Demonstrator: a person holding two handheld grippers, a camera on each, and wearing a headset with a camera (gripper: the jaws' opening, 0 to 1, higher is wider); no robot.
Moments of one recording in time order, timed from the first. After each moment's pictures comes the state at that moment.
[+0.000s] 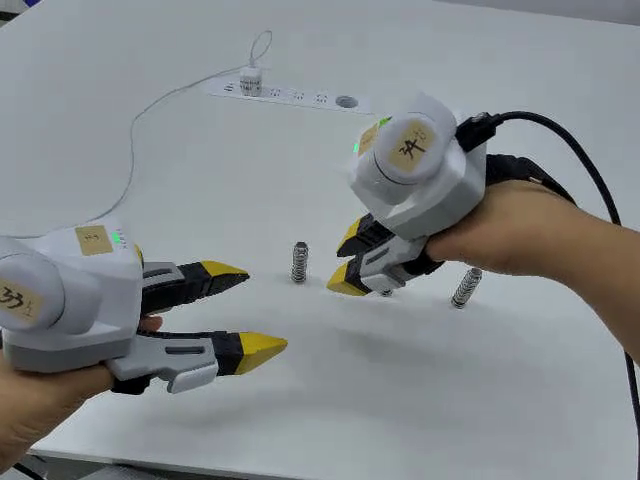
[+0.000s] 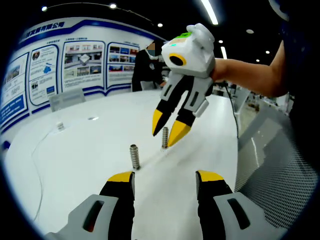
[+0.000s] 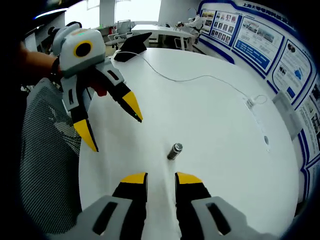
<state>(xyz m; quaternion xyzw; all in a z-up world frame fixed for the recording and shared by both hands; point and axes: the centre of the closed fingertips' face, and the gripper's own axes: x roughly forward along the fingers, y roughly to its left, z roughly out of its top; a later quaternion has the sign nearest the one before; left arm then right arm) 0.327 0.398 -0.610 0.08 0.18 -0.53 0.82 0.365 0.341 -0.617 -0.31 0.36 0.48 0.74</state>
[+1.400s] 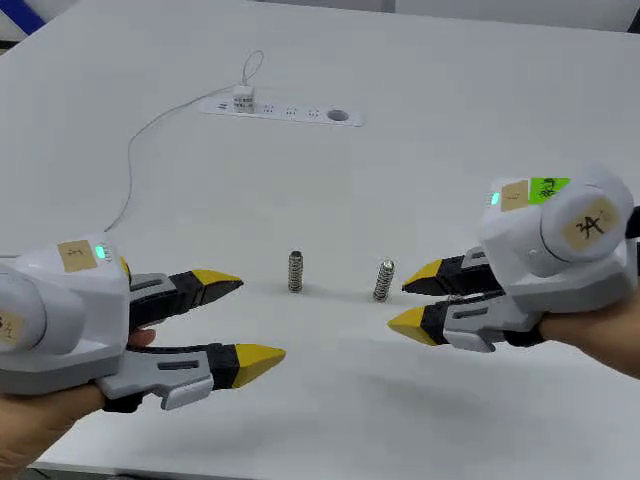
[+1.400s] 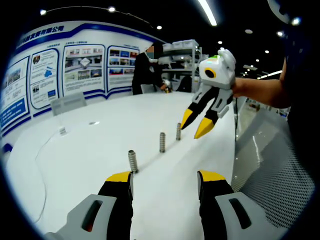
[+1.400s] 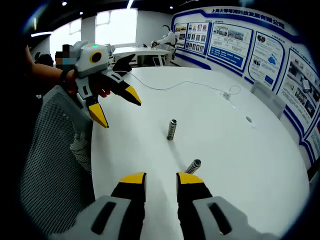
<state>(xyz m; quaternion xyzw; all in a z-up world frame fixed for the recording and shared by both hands) 0.318 0.398 -0.596 0.08 0.17 -0.53 0.83 0.319 0.282 -0.606 -0.22 0.31 0.43 0.82</state>
